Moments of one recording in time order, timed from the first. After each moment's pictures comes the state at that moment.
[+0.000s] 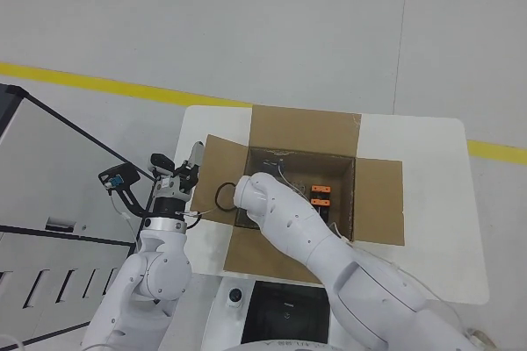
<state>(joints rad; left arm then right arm) 1.84 -1.22 -1.38 -2.22 0.76 0.33 0.14 -0.72 -1.92 0.64 -0.51 -0.68 0.98 0.68</state>
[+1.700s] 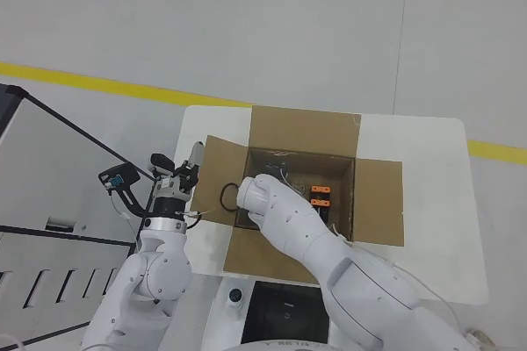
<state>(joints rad) 1.84 -1.22 -1.38 -2.22 0.76 0.33 0.14 -0.68 -1.96 0.64 -0.35 -0.55 0.93 0.58</state>
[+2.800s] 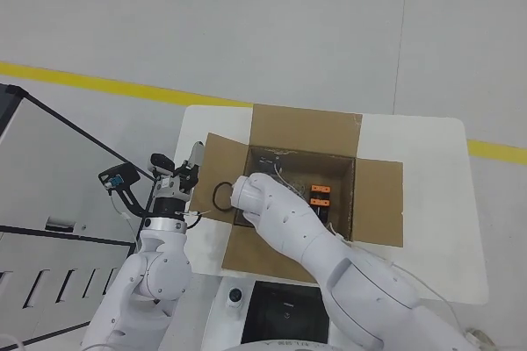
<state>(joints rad) 1.84 -1.22 -1.38 -2.22 0.76 0.33 0.14 -0.67 -1.96 0.61 -0.41 -0.55 0.92 0.55</state>
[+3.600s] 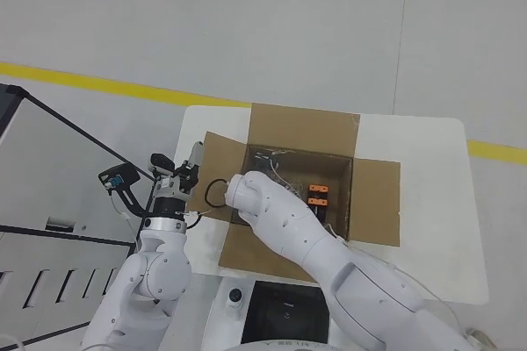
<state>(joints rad) 1.84 -1.22 -1.38 -2.22 0.76 0.33 0.14 -0.72 -1.93 0.62 -0.59 -0.65 1.00 0.60</state>
